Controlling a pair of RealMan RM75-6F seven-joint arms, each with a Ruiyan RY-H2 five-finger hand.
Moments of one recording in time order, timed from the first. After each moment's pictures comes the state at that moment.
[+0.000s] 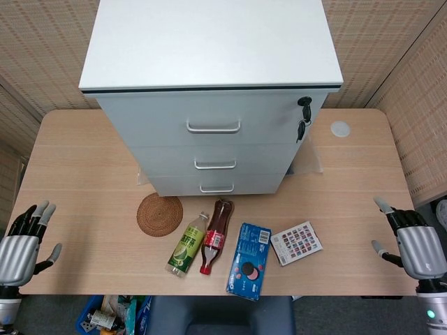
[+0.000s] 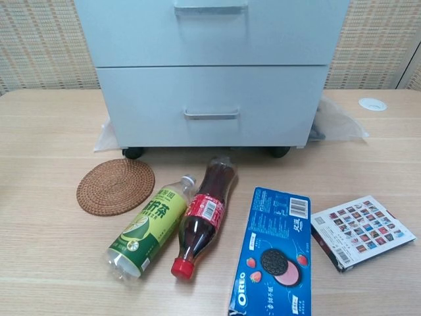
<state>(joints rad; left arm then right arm) -0.11 -1.13 -0.04 -1.63 1.53 1.50 0.15 0.07 -1.09 0.05 -1.63 -1.57 1.52 -0.08</state>
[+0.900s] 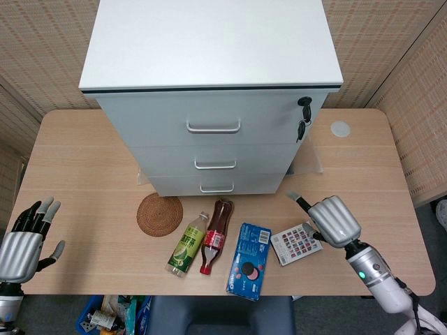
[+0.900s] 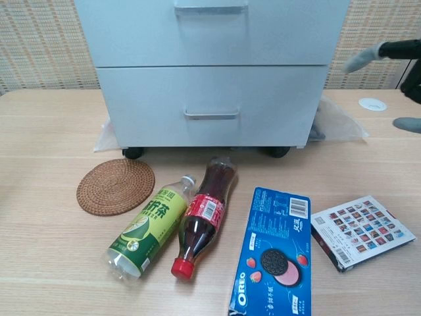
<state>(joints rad) -0.13 -1.12 -0.04 -1.64 1.56 1.49 0.16 0.41 -1.08 0.14 -1.89 -1.53 1.09 -0.37</state>
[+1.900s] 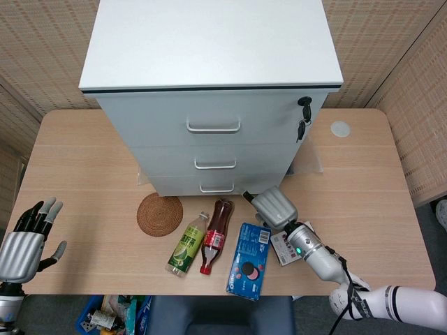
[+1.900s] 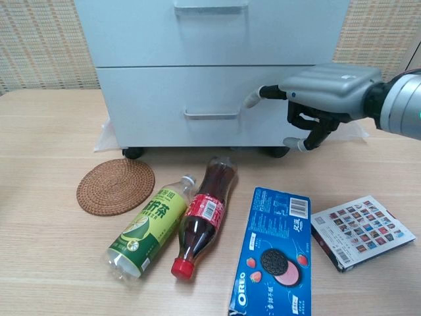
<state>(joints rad) -0.13 -1.11 -0.03 -1.63 1.57 1.49 0.15 0.72 -1.38 0.19 -1.76 -1.13 0.90 -0.69</state>
